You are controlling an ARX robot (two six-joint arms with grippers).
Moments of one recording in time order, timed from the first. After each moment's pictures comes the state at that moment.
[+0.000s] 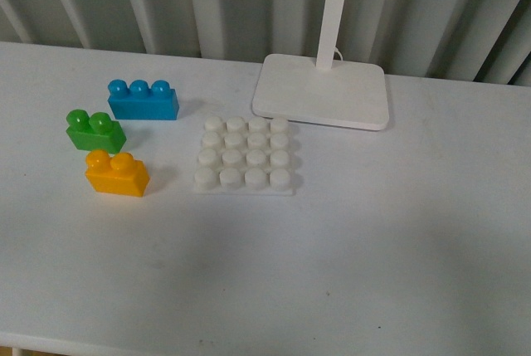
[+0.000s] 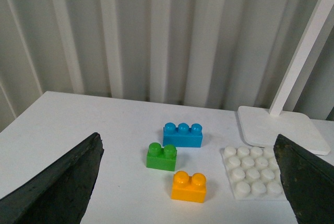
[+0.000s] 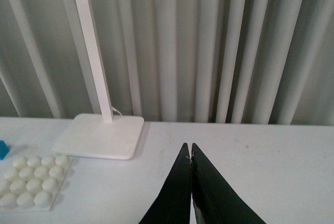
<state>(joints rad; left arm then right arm) 0.00 0.00 0.01 0.00 0.00 0.00 0.00 0.02 0.01 0.01 0.00 0.00</state>
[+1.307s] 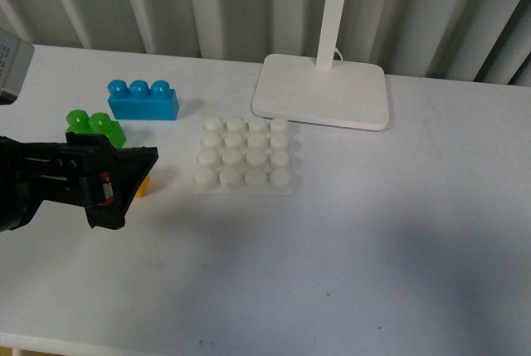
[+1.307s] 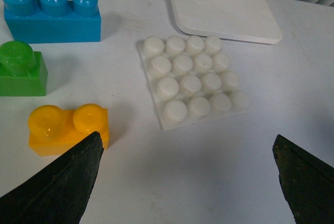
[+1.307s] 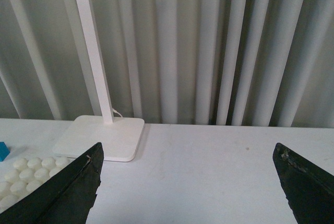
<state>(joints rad) -0.16 1.90 0.32 1.13 0.29 -0.13 0.00 0.00 0.01 0.00 0.00 0.00</state>
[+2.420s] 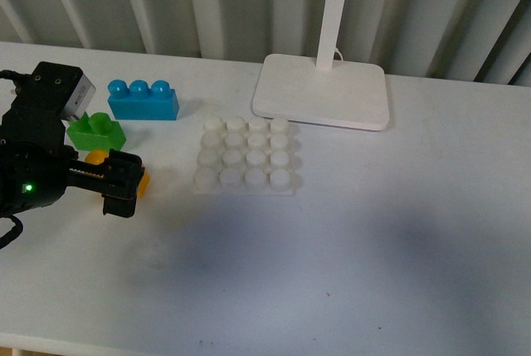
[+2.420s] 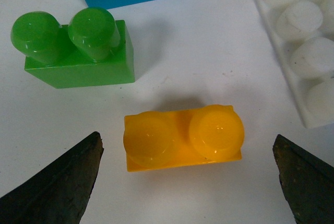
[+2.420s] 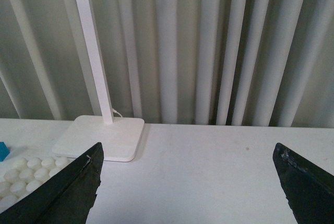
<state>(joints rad) -0.10 2.14 0.62 0.84 0.08 0.14 0.00 0.00 0.01 0.00 0.00 0.00</state>
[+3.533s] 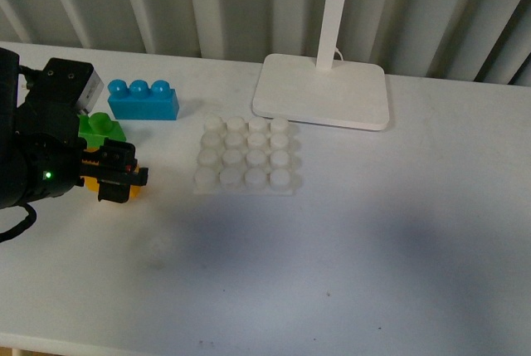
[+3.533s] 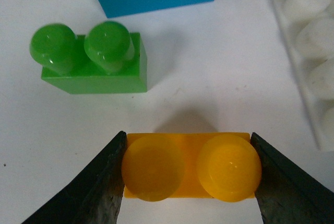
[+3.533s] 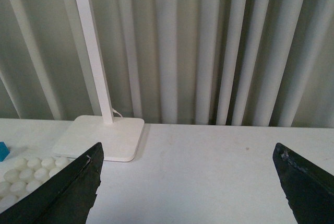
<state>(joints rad) -0.14 2.13 0.67 0.76 -0.03 0.09 0.00 0.00 0.01 0.00 0.00 0.00</state>
